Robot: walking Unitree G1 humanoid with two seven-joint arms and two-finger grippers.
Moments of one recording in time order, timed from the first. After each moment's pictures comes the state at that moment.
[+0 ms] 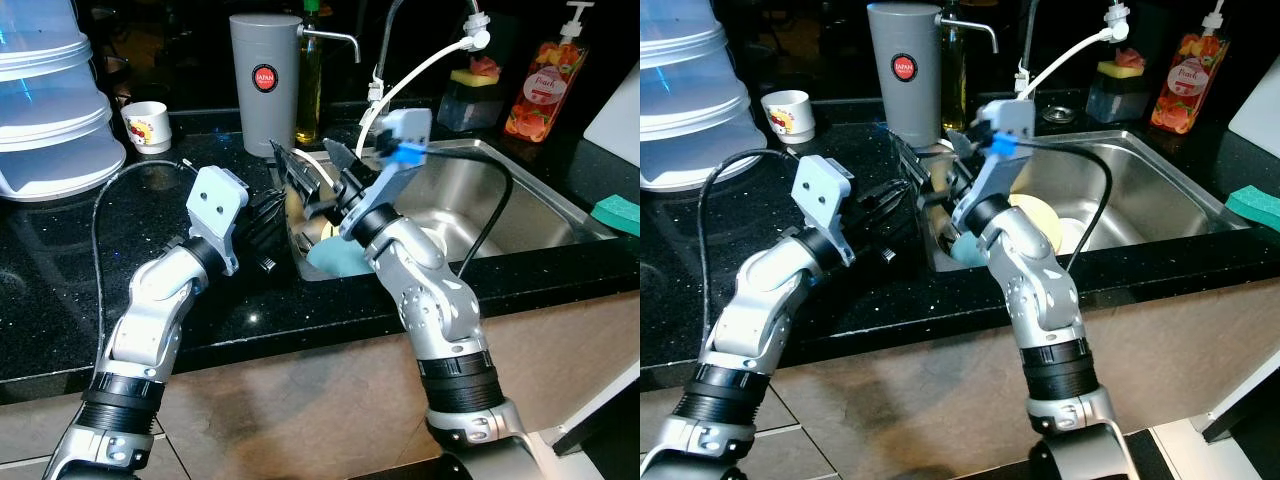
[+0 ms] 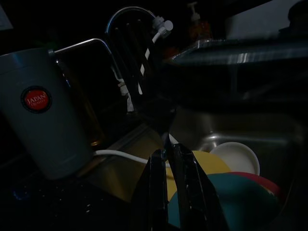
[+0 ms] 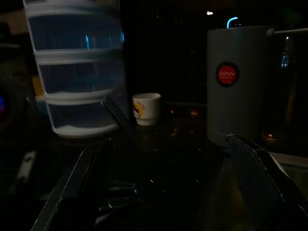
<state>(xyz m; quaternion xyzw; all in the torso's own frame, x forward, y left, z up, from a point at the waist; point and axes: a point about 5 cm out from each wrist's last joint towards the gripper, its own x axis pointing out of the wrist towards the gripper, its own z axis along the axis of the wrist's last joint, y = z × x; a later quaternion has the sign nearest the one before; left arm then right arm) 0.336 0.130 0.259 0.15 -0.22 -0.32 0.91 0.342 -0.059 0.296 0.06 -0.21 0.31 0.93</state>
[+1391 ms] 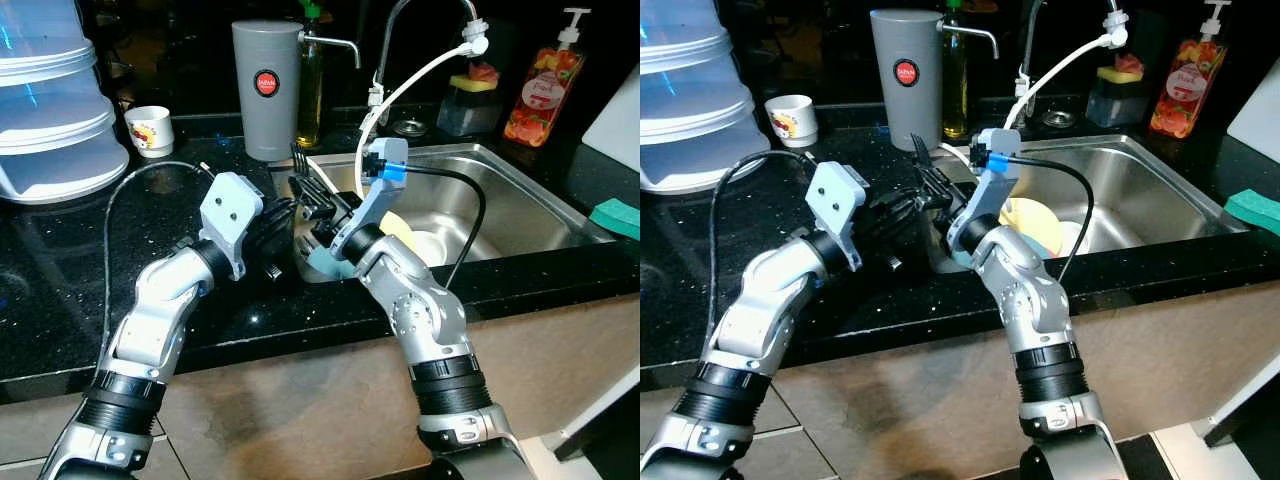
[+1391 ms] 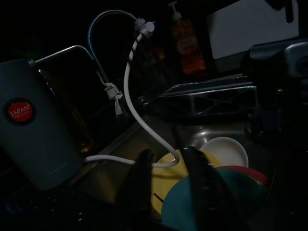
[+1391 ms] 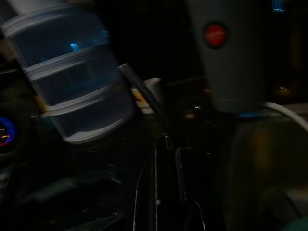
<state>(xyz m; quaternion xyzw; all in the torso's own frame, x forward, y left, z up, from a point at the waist) 0.334 0.122 0.257 0.18 -0.21 -0.36 0.89 0.358 -0.068 0.271 0.18 -0.13 0.29 0.93</state>
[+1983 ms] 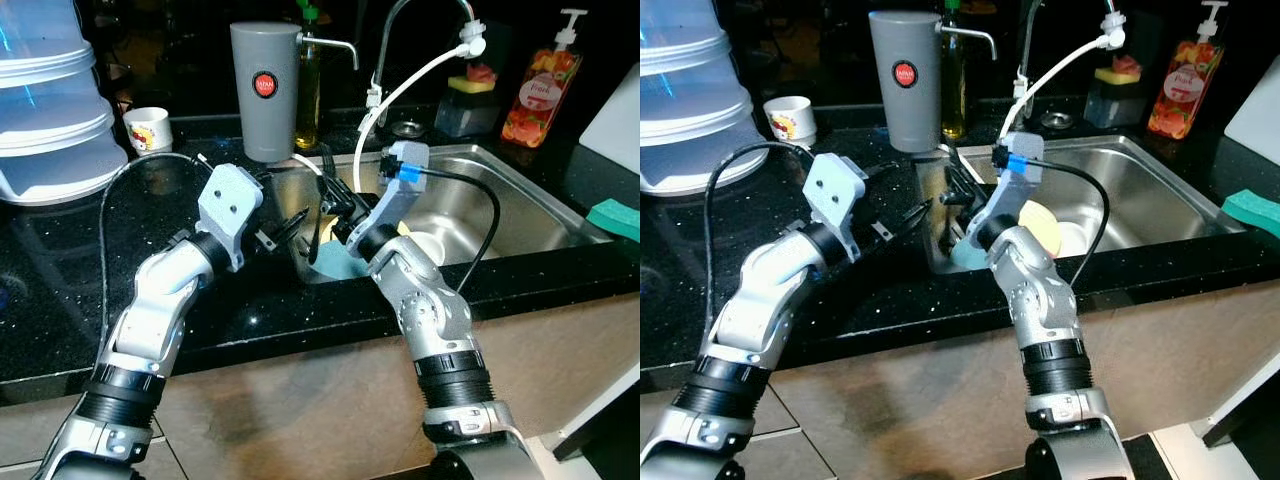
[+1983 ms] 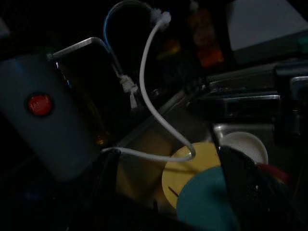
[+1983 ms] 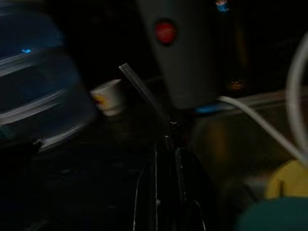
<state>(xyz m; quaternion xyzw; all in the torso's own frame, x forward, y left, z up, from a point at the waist) 0.342 0.126 0.257 0.18 -0.19 -0.32 0.91 0.379 -0.088 0.249 0.18 -0.13 0.21 0.95</state>
